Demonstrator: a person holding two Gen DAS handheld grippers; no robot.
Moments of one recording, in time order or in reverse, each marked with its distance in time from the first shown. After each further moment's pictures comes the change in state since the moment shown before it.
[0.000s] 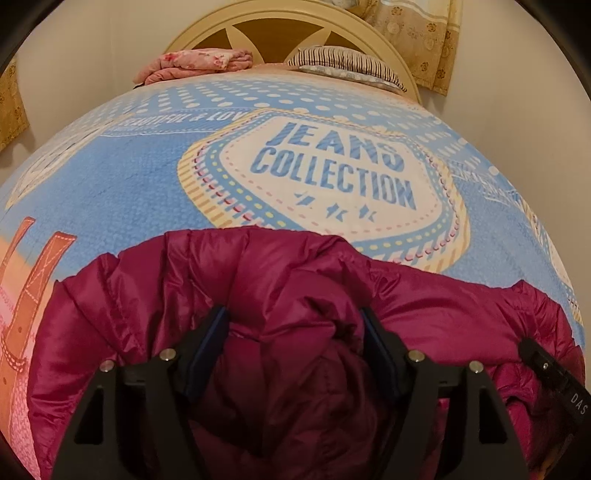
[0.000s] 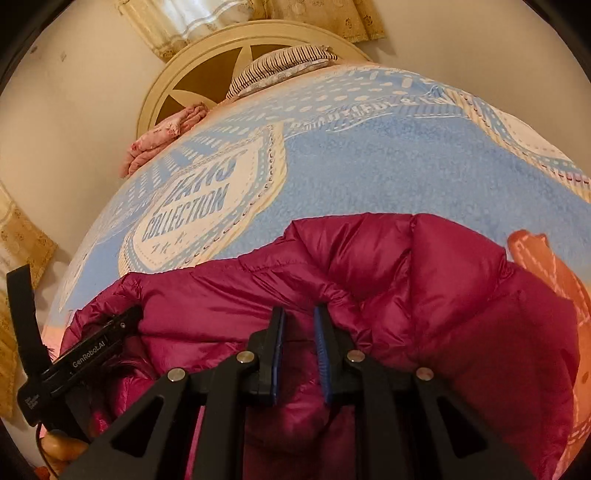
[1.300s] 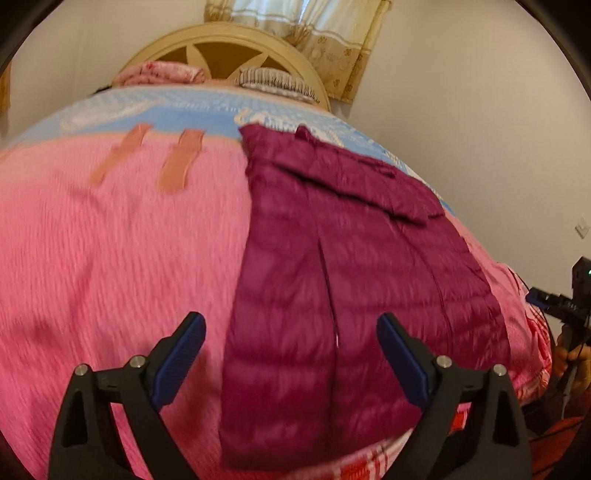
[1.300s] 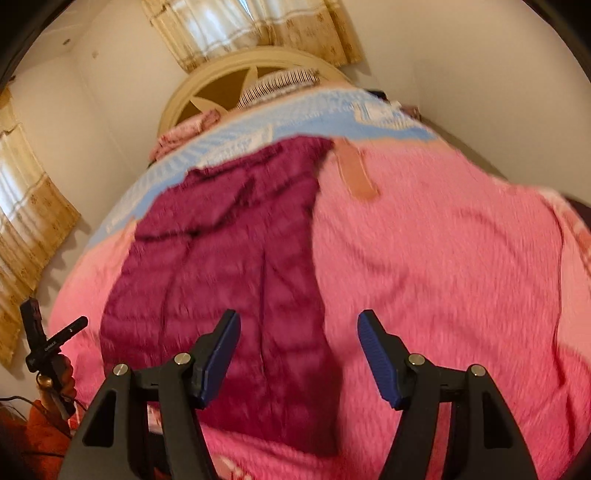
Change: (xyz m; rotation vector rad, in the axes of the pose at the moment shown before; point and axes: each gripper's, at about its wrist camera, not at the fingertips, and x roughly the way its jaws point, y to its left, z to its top) left arm -0.279 0.198 -0.275 0.085 -0.042 -0.383; right arm -0.367 -0.068 -0.290 -0.022 -0.015 -0.011
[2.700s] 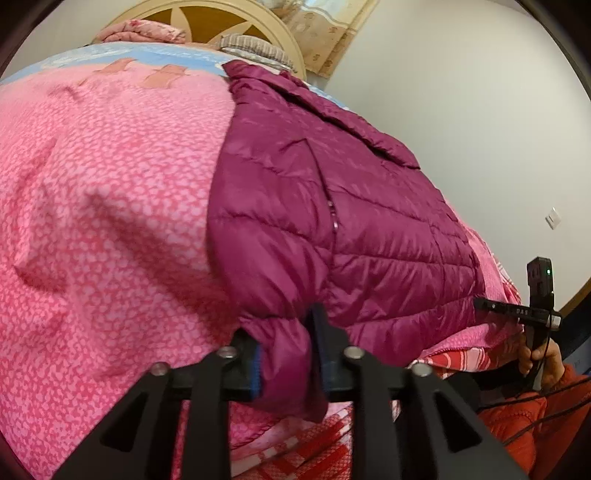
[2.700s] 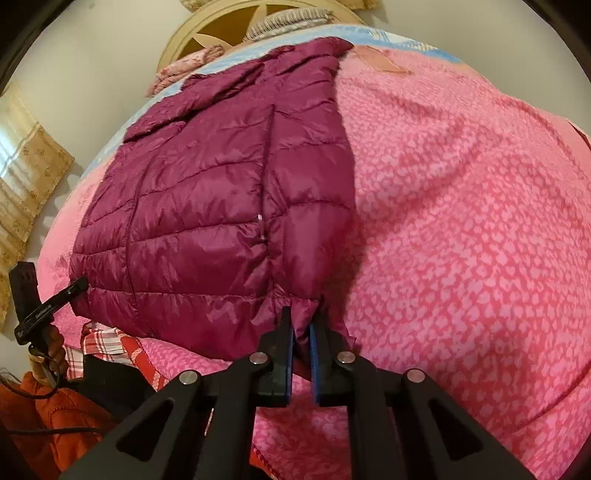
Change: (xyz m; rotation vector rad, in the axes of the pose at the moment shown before) left arm 0.024 0.011 -0.064 -0.038 0.106 -0.163; right arm 0.065 0.015 -0.077 -0.058 0.220 -0.023
